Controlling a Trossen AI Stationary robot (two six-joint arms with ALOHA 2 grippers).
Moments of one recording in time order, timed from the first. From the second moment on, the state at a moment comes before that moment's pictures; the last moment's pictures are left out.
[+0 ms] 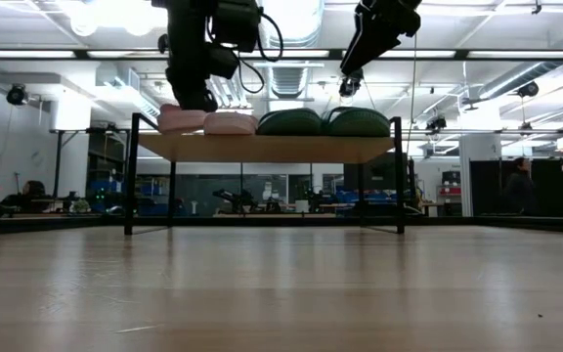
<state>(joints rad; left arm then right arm) 0.26 1.69 1.50 -1.30 -1.01 -0.28 0.07 1.45 1.32 -0.75 0.54 -0.21</state>
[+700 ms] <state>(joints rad) 0.27 1.69 1.50 -1.29 -0.92 -0.06 0.07 1.45 1.31 -0.75 0.54 -0.21</state>
